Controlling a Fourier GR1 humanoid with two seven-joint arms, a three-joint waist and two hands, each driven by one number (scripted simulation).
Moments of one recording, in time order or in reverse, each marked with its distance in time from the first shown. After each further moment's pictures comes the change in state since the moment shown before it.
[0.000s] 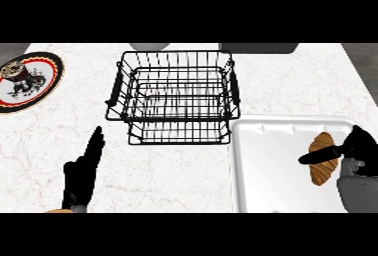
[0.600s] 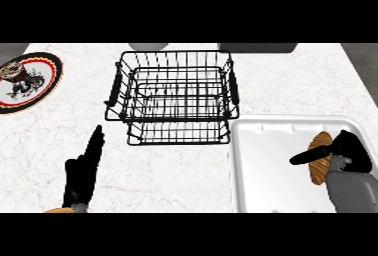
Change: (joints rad) left arm -0.007 -0.009 0.008 -0.005 -0.017 0.002 0.026; right arm -0.030 0.109 -0.082 0.074 0.039 0.052 -0.008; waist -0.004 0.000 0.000
